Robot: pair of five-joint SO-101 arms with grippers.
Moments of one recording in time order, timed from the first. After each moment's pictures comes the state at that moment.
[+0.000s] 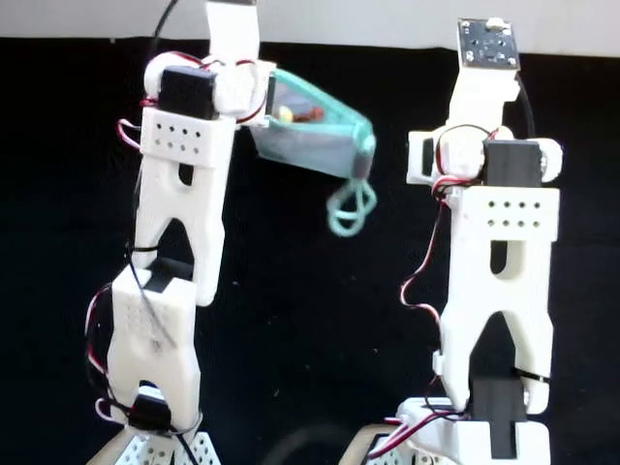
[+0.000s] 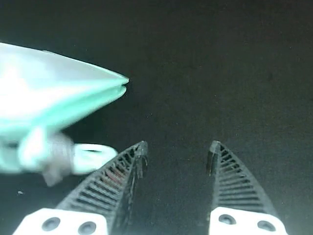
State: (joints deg) left arm 8.2 34.0 -71.2 95.9 9.5; right arm -4.7 -10.6 -13.9 85.9 -0.6
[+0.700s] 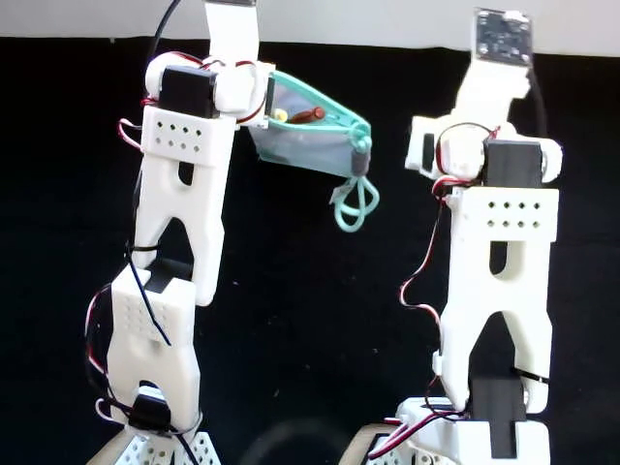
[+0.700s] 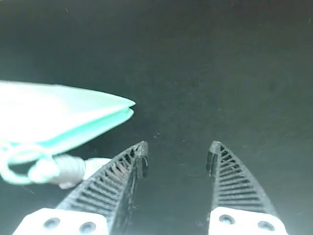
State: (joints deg) left arm 8.2 34.1 -70.0 95.8 9.6; right arm -6.3 -10.6 -13.9 81.5 -10.6
